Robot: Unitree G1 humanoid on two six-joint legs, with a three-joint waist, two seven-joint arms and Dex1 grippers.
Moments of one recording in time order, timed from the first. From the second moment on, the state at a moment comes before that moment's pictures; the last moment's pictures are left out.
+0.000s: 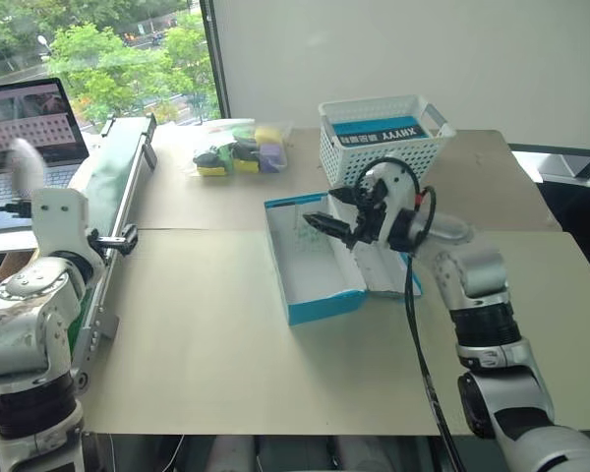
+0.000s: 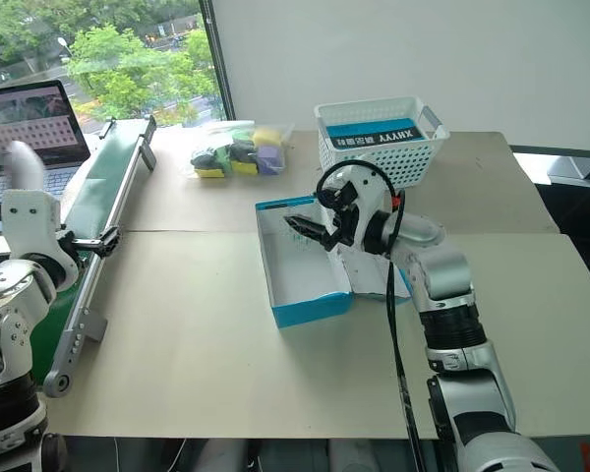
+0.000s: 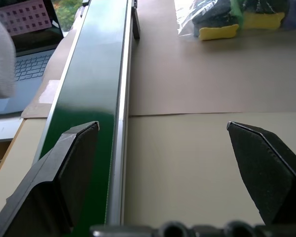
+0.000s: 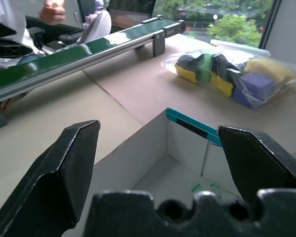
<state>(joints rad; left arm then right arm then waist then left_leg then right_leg) -0.34 0.59 0.45 -0.39 -0.27 1.07 -0.18 -0.72 -0.37 0.05 0.07 0.33 0.49 0.69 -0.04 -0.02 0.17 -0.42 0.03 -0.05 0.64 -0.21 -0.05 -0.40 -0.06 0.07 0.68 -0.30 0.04</state>
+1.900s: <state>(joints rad) -0.37 0.50 0.48 -0.18 -0.18 0.81 -0.05 -0.79 -0.27 0.12 0.21 0.29 0.42 0.77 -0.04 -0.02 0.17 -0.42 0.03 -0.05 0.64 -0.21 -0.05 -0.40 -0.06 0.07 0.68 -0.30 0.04</state>
